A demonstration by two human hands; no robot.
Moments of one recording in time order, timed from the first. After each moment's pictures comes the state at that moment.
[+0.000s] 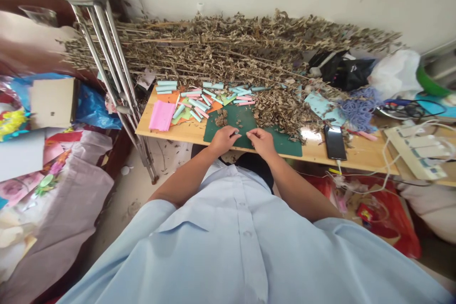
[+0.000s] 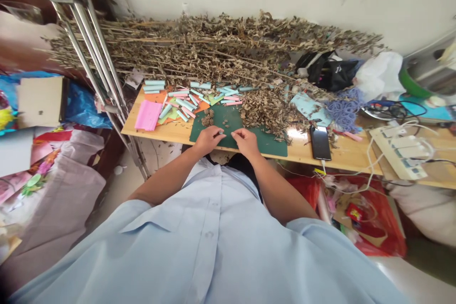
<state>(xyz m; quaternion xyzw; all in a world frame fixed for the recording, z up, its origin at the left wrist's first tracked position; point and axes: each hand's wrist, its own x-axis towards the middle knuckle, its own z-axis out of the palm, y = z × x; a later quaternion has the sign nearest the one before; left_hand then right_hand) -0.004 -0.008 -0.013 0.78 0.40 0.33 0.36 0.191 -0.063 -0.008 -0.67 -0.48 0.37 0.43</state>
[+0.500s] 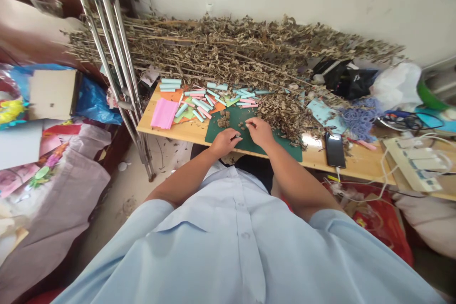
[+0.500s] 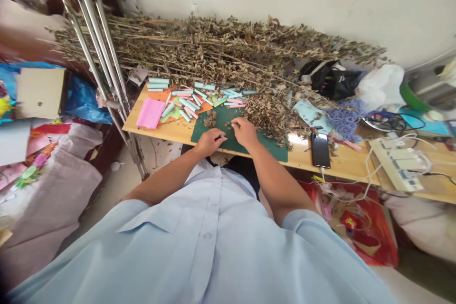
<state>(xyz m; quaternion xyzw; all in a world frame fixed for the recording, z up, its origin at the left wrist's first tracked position) -0.006 -0.009 -0.018 0.76 0.35 0.35 0.41 0.202 -0.002 -0.009 -0.64 -0.67 0.20 0.32</state>
